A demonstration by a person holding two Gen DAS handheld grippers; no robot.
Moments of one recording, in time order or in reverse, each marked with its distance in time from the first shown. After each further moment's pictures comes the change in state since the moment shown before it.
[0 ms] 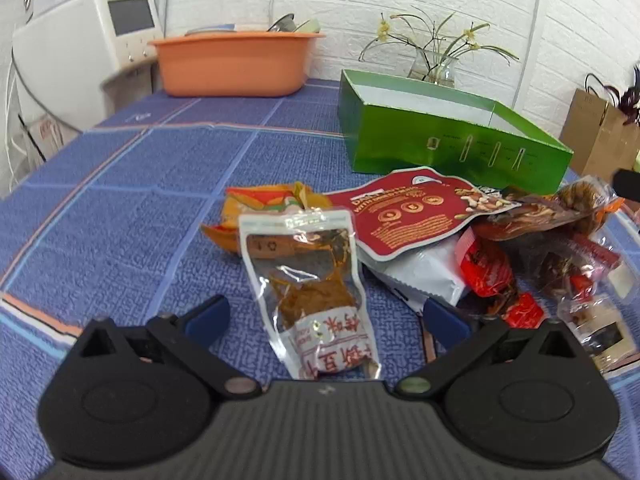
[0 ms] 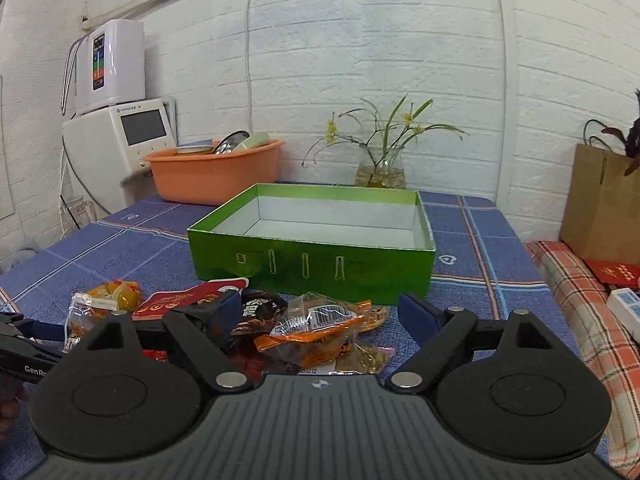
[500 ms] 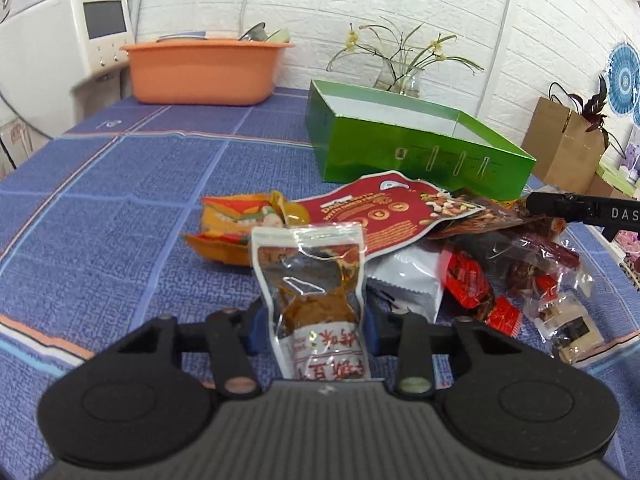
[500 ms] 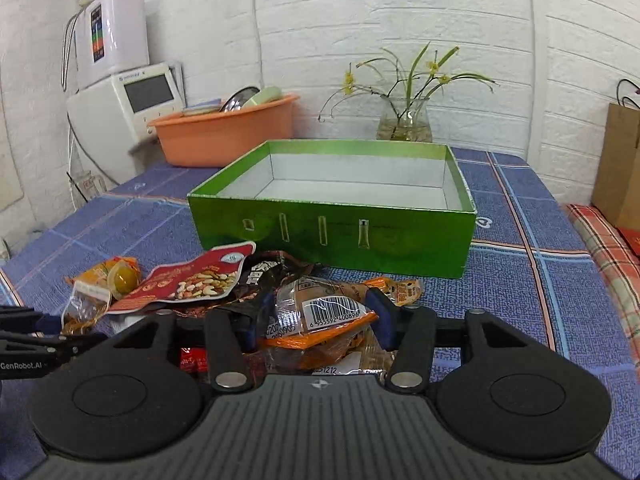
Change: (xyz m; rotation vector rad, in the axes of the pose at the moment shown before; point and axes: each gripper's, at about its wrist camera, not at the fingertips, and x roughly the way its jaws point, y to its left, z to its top) left arm -0.011 0.014 -0.001 -0.005 -0.026 -0.133; right arm 0.030 -0.005 -0.003 0.033 0.108 0.056
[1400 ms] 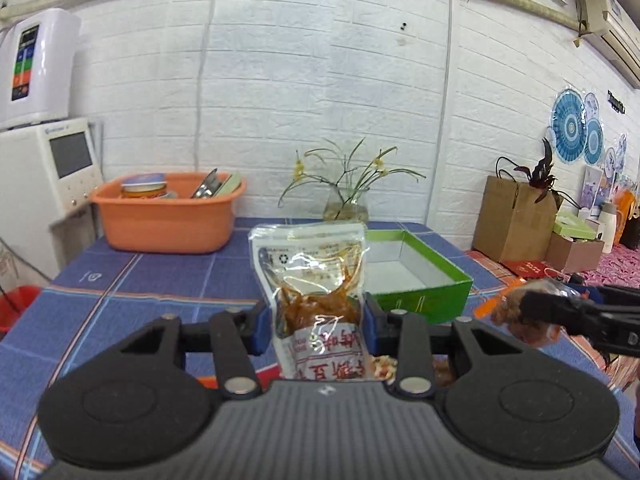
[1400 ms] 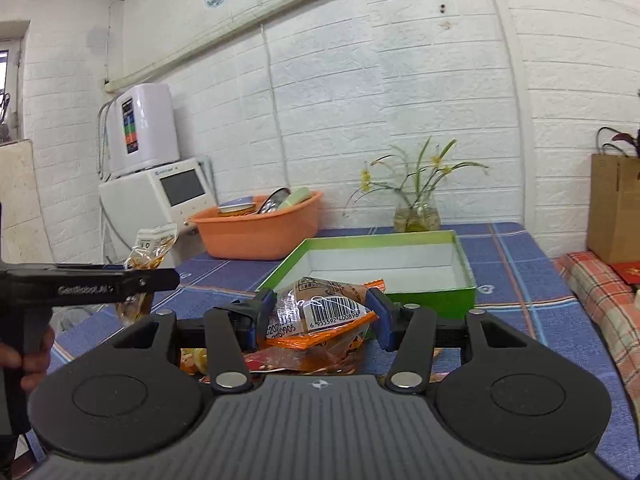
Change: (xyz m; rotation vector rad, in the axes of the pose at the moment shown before) left arm -0.064 -0.041 0.089 0.146 -0.278 -0.080; right arm -0.085 0.029 0.016 0.046 -0.260 0.020
